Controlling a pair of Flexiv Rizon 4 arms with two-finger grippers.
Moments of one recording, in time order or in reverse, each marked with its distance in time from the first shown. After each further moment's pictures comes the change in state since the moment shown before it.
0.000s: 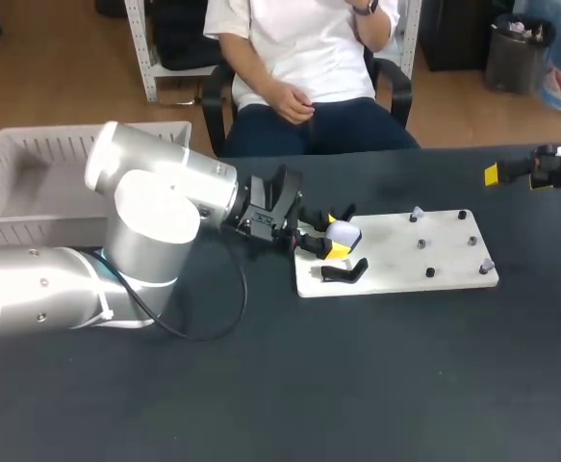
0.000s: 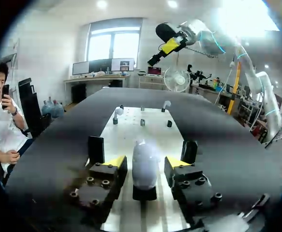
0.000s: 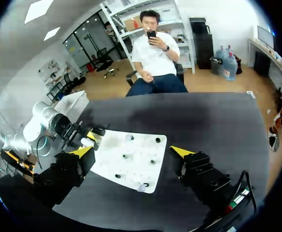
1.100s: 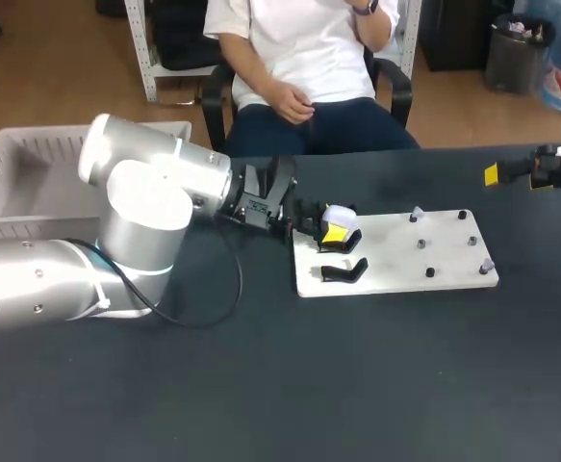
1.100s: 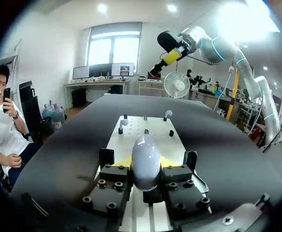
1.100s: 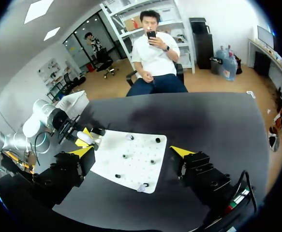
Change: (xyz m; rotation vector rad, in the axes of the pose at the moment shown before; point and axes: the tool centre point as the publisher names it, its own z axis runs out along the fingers) left arm -0.018 0.010 -0.016 -0.002 -0.049 0.011; right arm 0.000 0.000 0.000 0.000 0.000 0.000
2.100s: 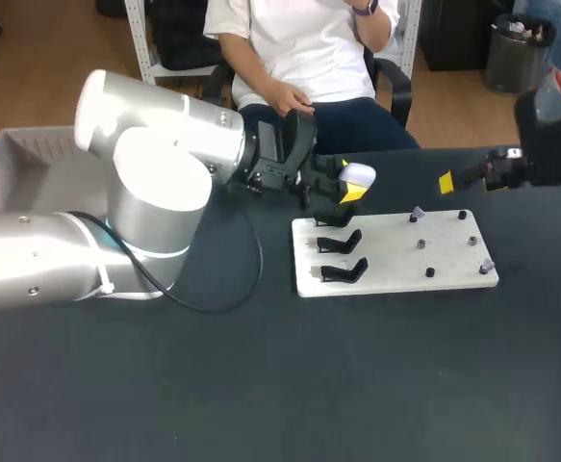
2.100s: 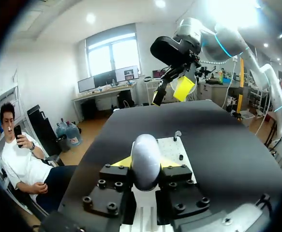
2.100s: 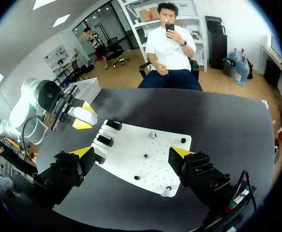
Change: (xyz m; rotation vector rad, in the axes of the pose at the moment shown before) left arm -0.083 0.004 -0.007 -0.131 0.041 0.172; right arm 0.005 0.057 0.032 -0.056 0.085 -0.090
